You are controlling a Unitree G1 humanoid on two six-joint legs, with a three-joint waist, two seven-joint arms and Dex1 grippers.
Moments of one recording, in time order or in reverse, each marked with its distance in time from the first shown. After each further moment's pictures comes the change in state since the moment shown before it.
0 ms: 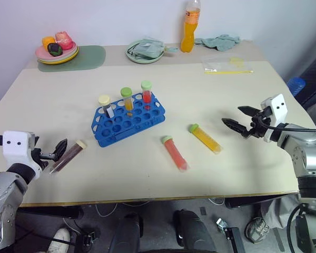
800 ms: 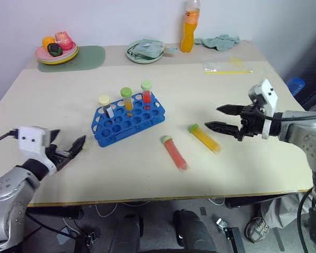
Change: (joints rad) left arm -0.005 -0.019 -0.133 -0.105 -0.054 -0.046 -0.146; right arm -0.176 -0.122 0.049 -0.561 0.357 0.824 0.001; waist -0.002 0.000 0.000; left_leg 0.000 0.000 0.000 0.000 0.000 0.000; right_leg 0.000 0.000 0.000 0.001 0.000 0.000
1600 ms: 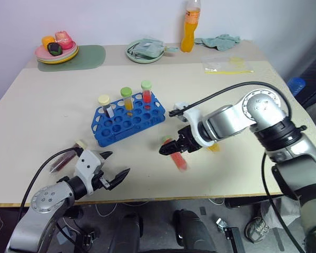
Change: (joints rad) left arm 0.107 0.022 -0.334 -0.020 0.161 -0.187 -0.144; right arm -0.443 0.237 0.630 0.539 1.256 0.182 -1.500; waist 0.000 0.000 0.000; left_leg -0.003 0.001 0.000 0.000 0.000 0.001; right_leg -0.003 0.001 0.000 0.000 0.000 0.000
